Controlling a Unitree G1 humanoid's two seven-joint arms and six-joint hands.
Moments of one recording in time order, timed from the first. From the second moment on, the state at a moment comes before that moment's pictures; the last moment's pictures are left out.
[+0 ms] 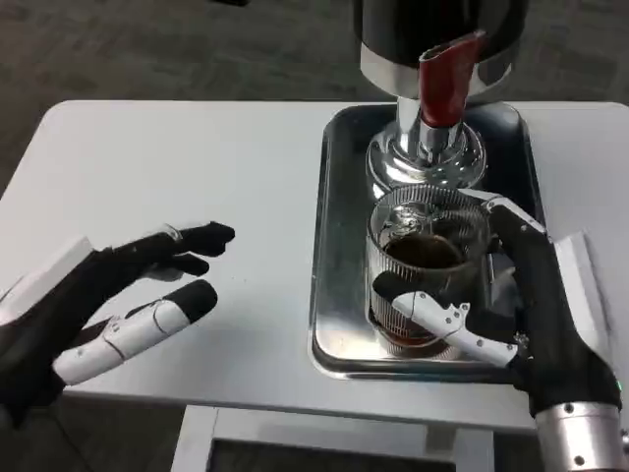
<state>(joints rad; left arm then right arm) -0.05 0.62 0.26 -0.26 0.01 -0.19 -0.47 -0.11 -0.09 0.16 -0.26 -0.52 -0.02 -0.27</state>
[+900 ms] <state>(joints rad) -0.15 0.62 0.16 -0.22 0.01 -0.23 -0.48 0.02 -0.13 0.00 -0.50 -0.42 -0.02 -0.13</state>
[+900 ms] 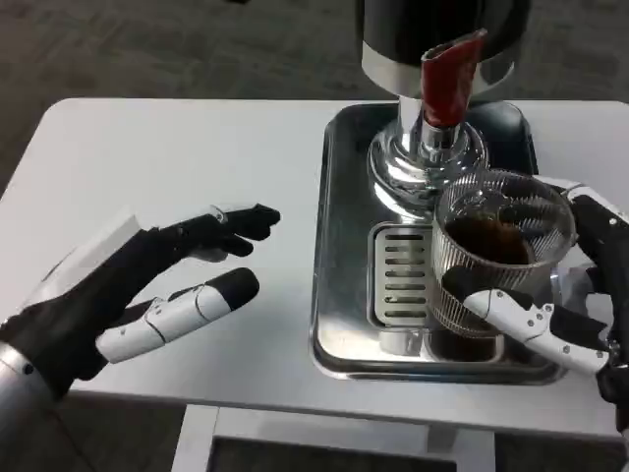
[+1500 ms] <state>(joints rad) -0.18 0.62 0.14 -0.26 0.01 -0.23 -0.48 0.12 -0.18 -0.08 -0.64 -0.36 -0.02 0.00</state>
